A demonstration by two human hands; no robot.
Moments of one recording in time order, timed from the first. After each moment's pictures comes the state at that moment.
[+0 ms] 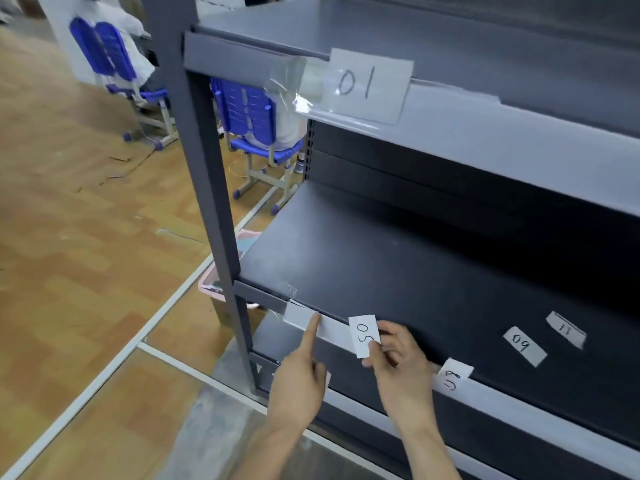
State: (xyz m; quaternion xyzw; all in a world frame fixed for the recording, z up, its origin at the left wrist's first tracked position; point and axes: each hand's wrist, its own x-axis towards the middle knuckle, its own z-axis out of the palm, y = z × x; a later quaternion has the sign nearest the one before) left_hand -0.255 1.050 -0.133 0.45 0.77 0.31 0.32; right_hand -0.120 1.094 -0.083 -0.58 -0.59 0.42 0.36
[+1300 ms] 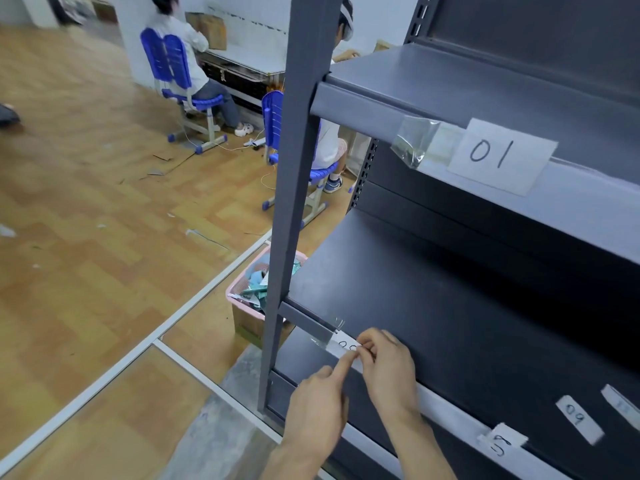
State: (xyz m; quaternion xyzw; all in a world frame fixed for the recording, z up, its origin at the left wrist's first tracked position) left_hand -0.297 1.049 -0.140 0.54 0.78 0.24 0.22; right_hand -0.209 1.140 -0.108 -0.53 -0.80 0.18 0.21
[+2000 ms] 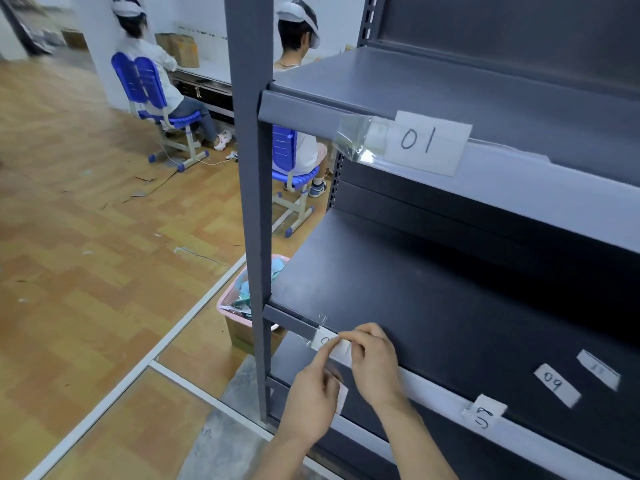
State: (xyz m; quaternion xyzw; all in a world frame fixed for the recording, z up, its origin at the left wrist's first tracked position) left_hand -0.294 1.056 -0.139 0.48 0.71 0.39 0.34; right_hand -0.198 1.140 -0.119 -0.52 -0.77 0.28 0.25
